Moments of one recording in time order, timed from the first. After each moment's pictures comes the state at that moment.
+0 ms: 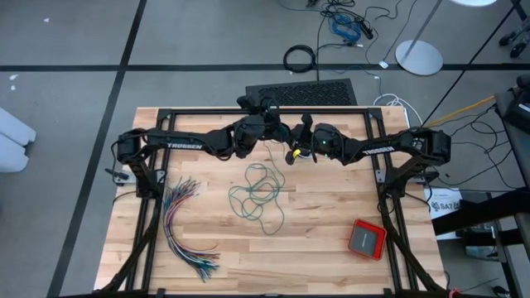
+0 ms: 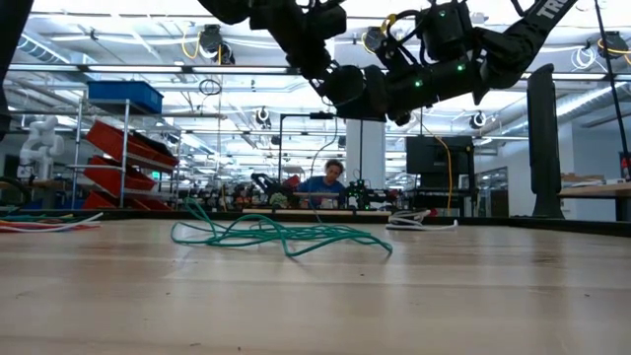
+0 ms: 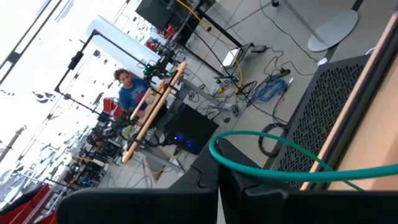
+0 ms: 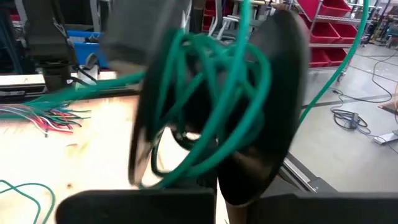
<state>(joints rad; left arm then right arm) 0.19 1.76 1.34 0.24 -0.96 0.75 -0.30 1.53 0.69 0.71 0.12 -0.07</state>
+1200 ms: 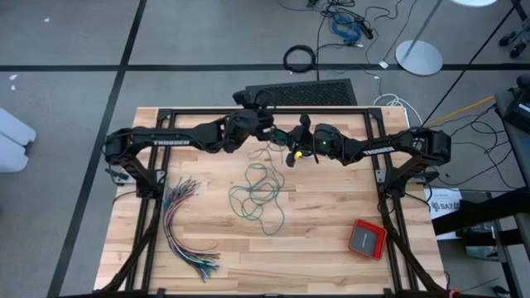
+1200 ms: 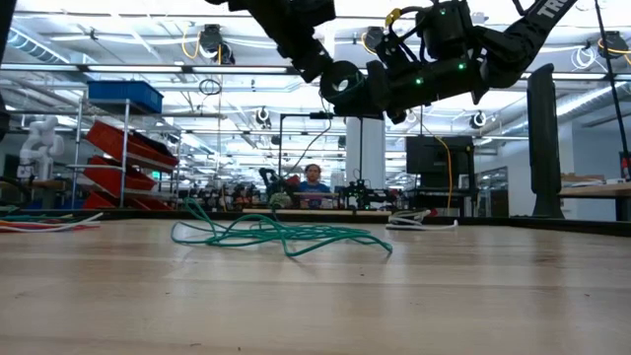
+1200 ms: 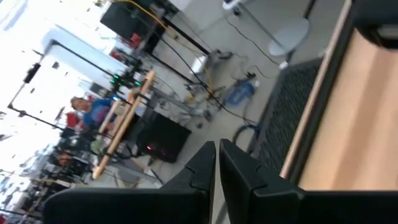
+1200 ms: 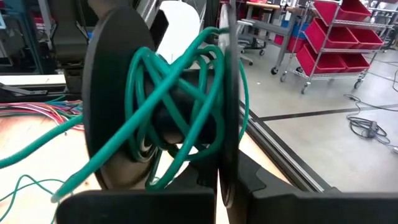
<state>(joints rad) 0.21 1.65 1.34 0.01 -0.79 0.67 -0.30 1.53 0.69 0.72 0.06 -0.08</state>
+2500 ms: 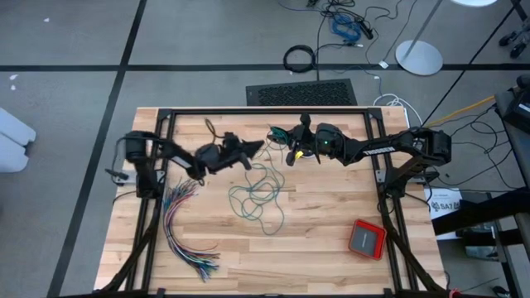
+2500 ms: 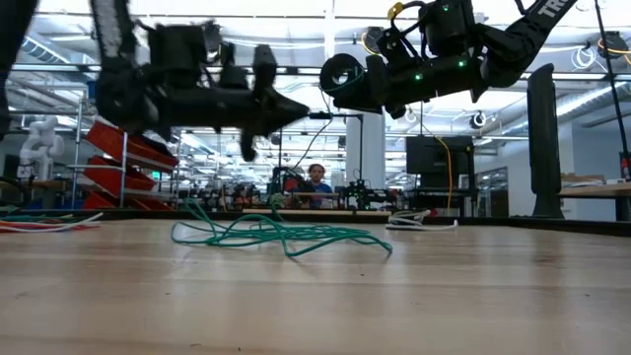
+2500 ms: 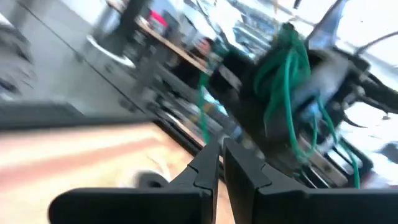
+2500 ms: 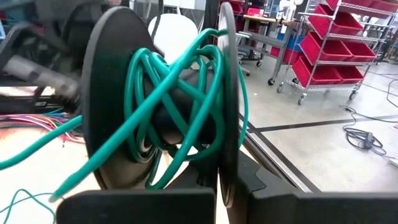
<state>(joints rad) 0.22 1.81 0.51 1.47 -0.17 -0.60 -0.30 1.53 0.69 0.76 0.07 -0.09</state>
